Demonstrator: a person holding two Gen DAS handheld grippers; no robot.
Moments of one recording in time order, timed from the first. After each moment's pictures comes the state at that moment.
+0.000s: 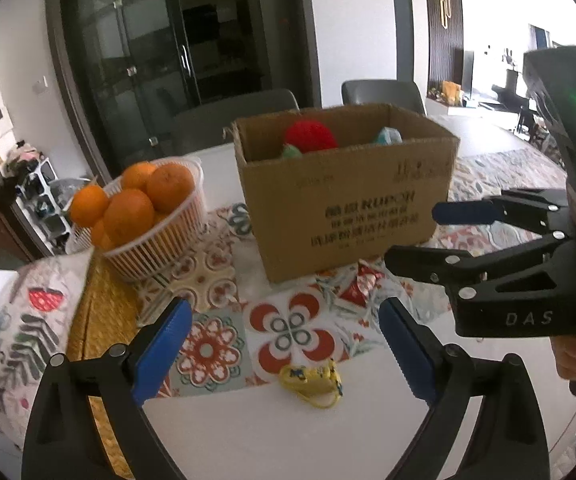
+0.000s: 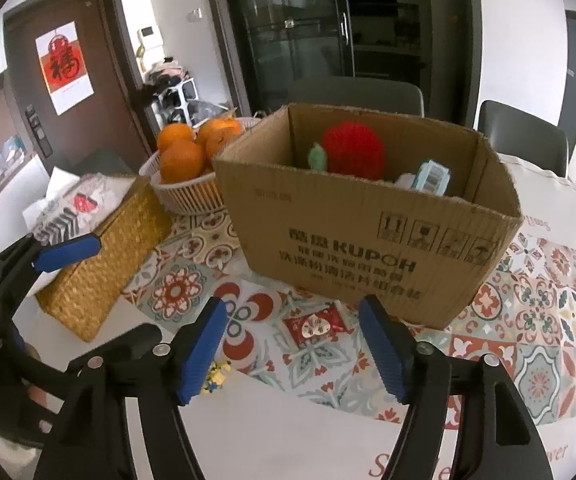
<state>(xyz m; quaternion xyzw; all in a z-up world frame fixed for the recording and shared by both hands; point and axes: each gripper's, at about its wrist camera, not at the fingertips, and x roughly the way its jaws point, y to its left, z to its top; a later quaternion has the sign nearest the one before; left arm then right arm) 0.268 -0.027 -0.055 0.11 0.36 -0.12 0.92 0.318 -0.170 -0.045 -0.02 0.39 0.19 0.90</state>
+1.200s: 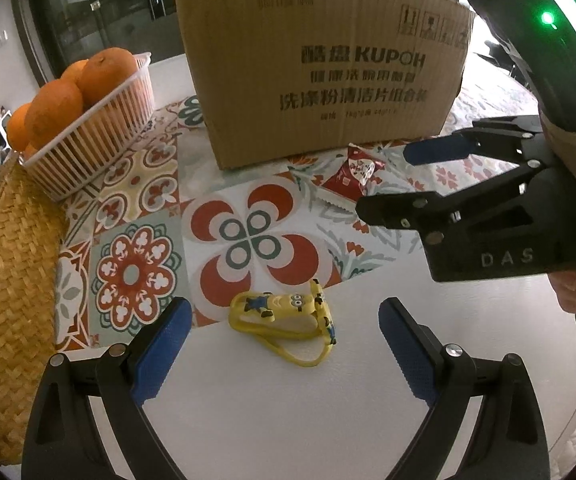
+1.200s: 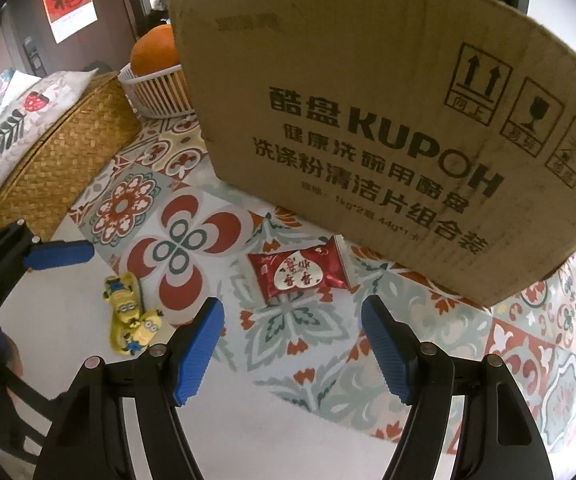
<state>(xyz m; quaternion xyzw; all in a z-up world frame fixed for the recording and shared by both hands) 0.292 -0.032 -0.149 0.11 0.48 -0.16 0.86 0.357 -0.157 -0.134 -0.10 0.48 0.21 0.85</state>
